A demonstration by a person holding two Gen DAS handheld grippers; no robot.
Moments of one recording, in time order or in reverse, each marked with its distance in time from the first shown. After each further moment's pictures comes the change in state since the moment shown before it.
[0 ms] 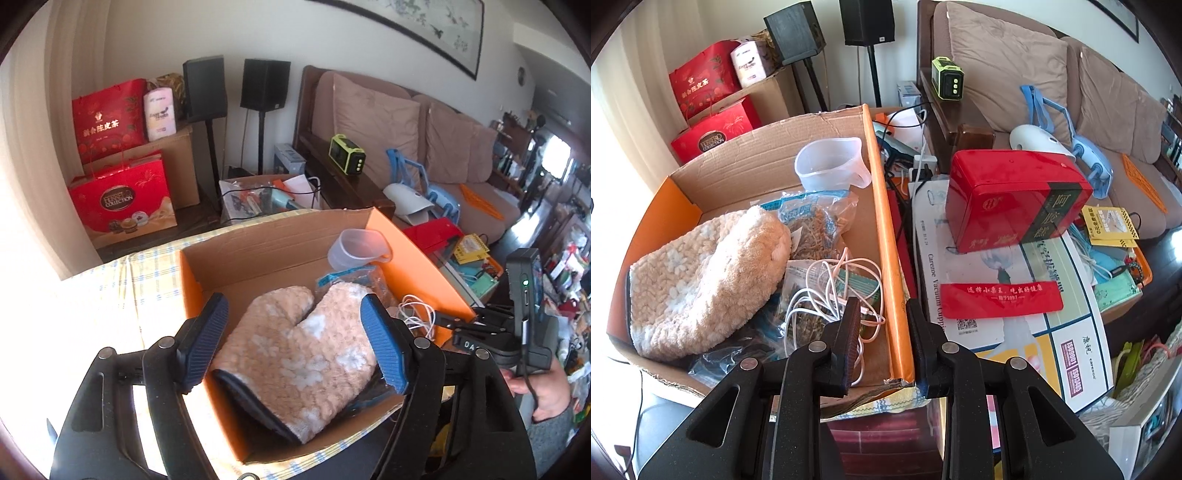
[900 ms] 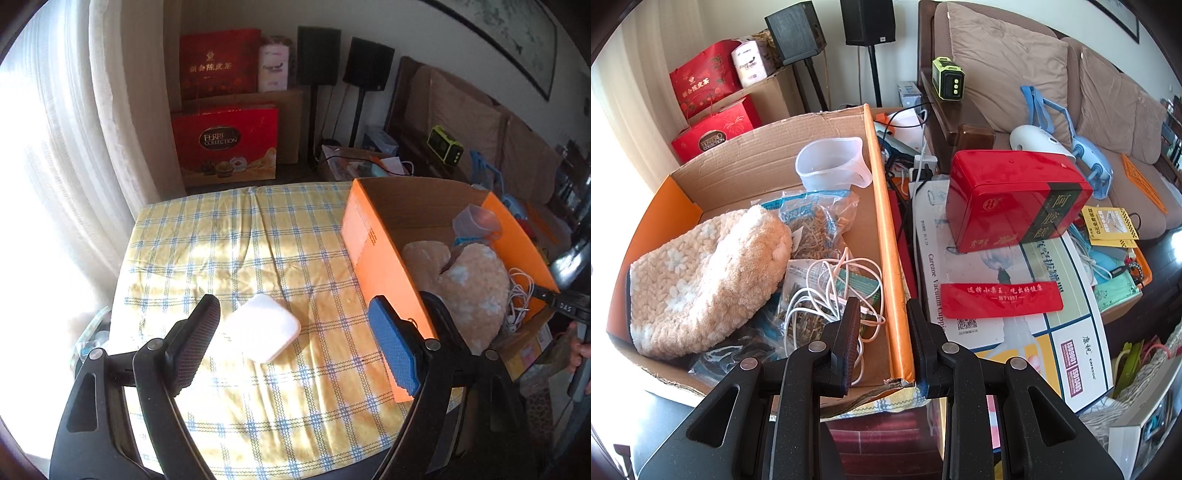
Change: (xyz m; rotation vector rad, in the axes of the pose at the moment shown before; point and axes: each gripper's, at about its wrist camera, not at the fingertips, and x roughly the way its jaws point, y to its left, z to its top) left arm -0.011 0.148 -0.073 -0.187 0.067 0.200; right arm -0.001 0.000 0.000 -0.002 -0.001 0.001
